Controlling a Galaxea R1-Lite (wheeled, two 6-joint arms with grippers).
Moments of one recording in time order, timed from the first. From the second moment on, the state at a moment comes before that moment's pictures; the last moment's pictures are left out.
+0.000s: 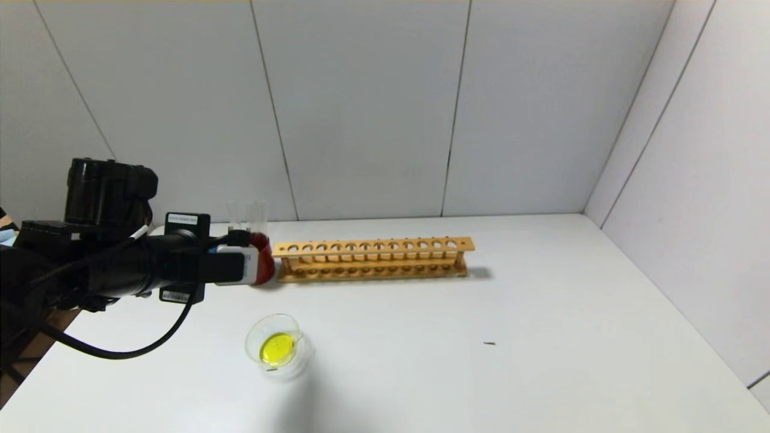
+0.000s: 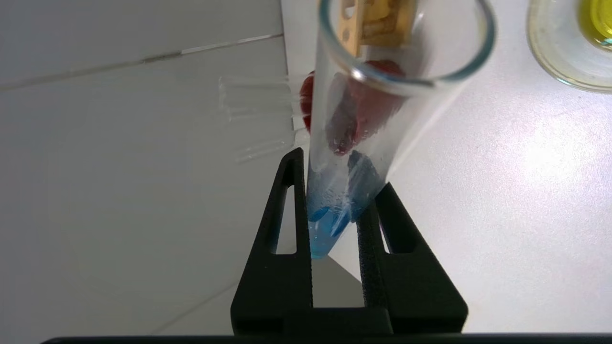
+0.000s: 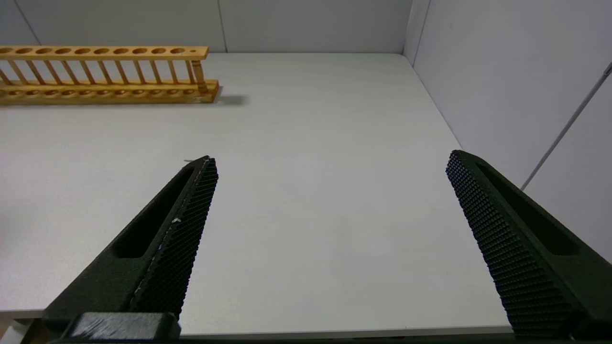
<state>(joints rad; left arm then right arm) -0.19 1.57 -0.80 -0.24 -0.01 1.51 0.00 0.00 0.00 0.00 0.01 0.00</state>
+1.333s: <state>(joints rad) -0.08 1.77 -0.61 -0.59 -0.02 2.01 0.00 0.00 0.00 0.00 0.01 0.00</state>
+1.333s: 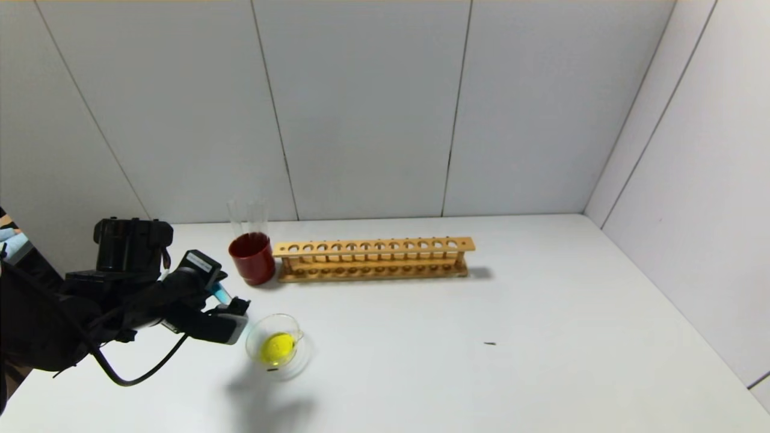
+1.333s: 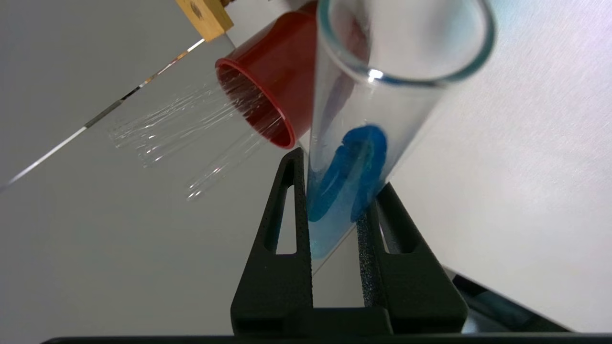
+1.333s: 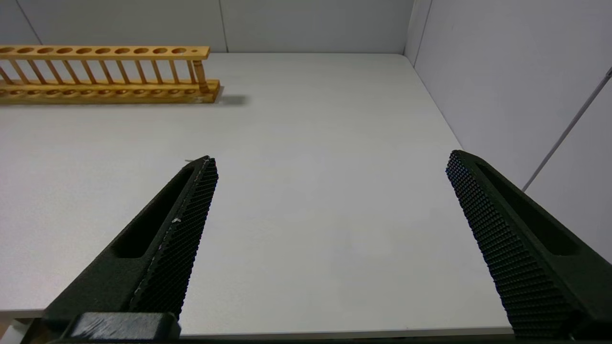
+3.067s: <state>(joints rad) -0.15 1.87 -0.70 -0.60 0.10 2.16 0.00 0.00 0.00 0.00 0.01 0.00</state>
